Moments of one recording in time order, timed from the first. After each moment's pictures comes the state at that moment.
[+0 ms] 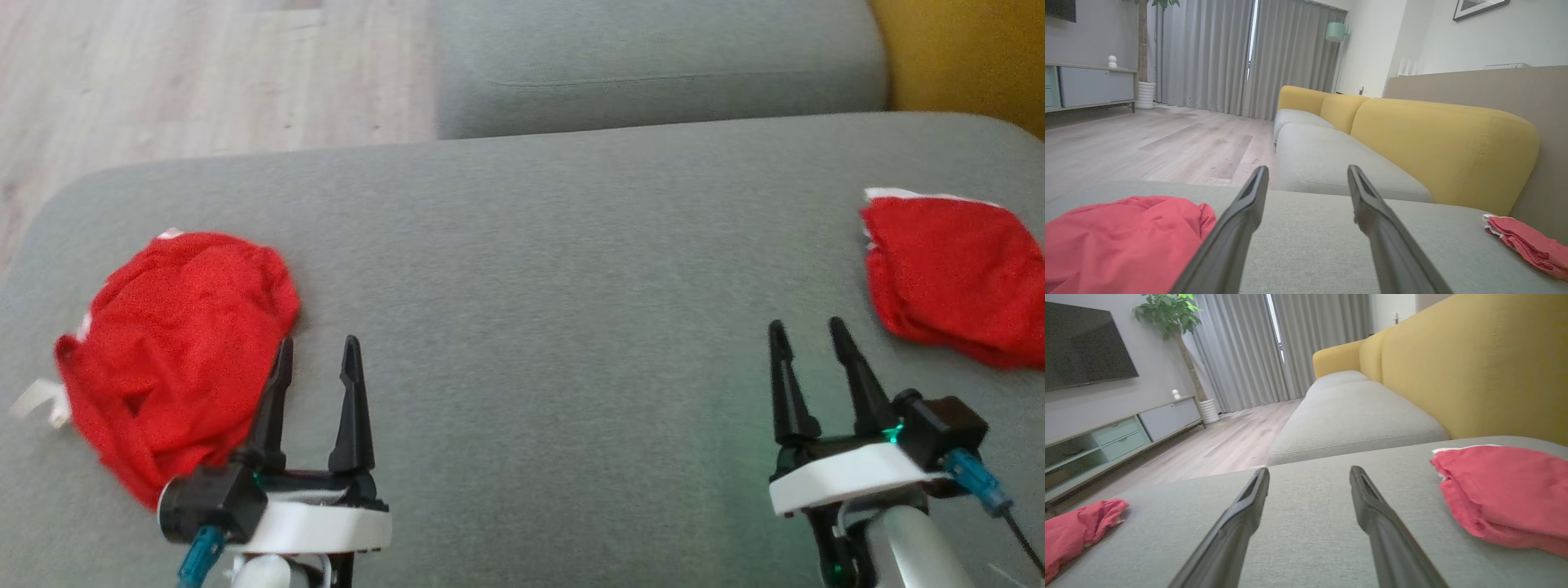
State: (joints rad) left arm -0.01 0.05 -0.19 0.11 -0.27 -0.03 -0.26; right arm -0.07 -0.05 0.08 0.30 0.24 0.13 -0.25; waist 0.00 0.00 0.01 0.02
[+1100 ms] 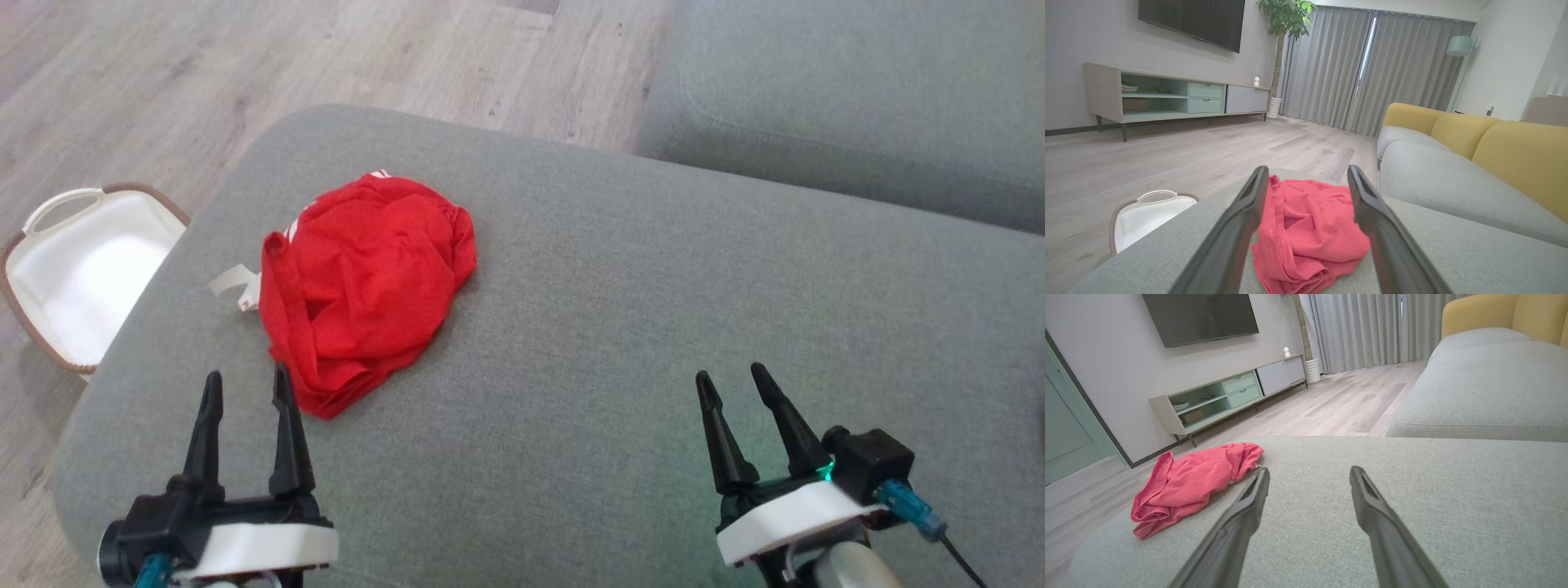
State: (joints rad) left arm 0.04 0.05 -0.06 0.12 -0.25 -0.02 -0.26; right arm -0.03 -0.05 0.25 0.33 0.29 0.13 -0.25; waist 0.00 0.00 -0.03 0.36
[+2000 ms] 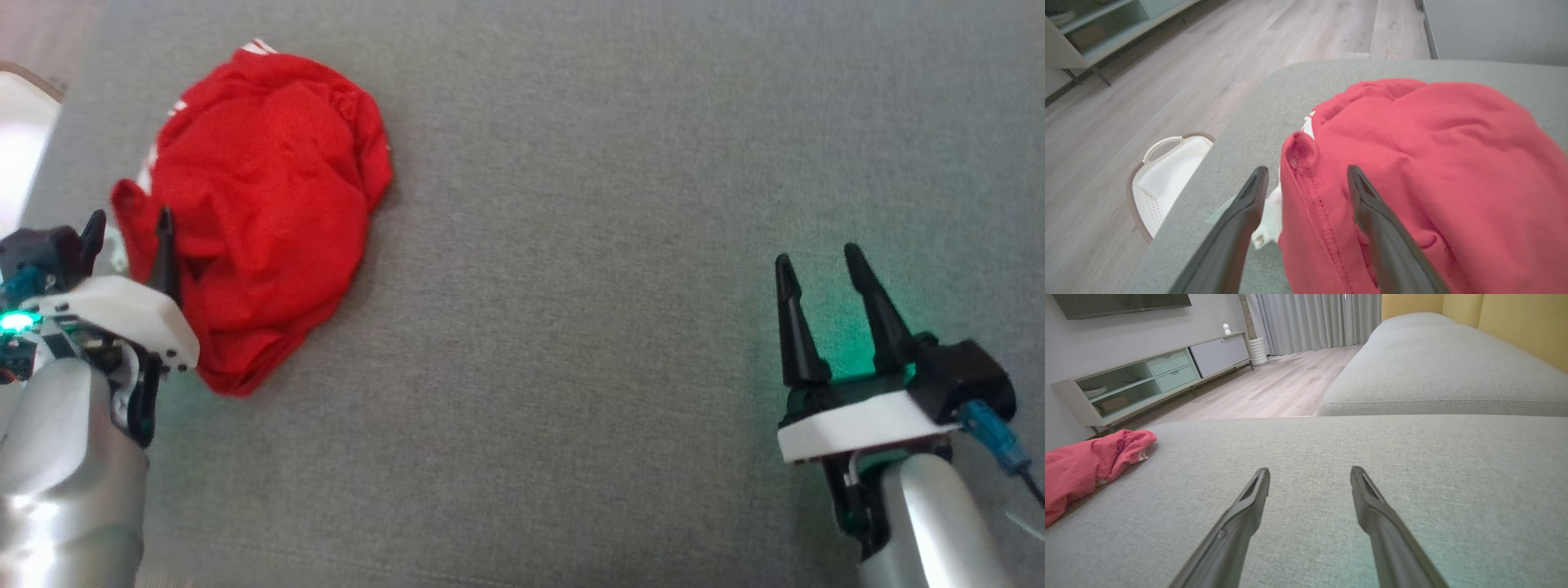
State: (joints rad) left arm -0.57 0.28 0.00 0.72 -0.22 -0.12 0.04; right arm -0.12 -0.05 0.07 0.15 0.11 0.13 -0.19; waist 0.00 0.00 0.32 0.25
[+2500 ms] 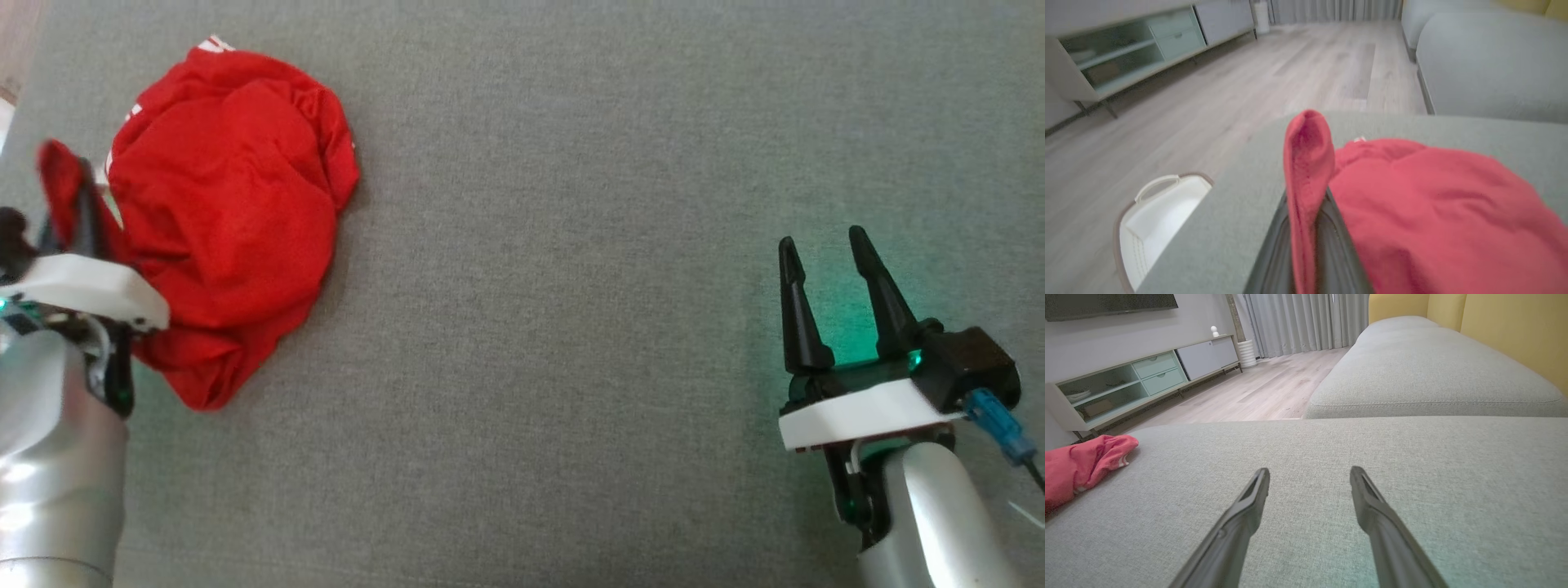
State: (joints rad) left arm -0.70 0.30 0.00 0.90 -0.26 -0.12 -0.20; right arm -0.15 -0.05 0.06 0.13 0.11 0.13 -0.19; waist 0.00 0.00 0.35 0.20
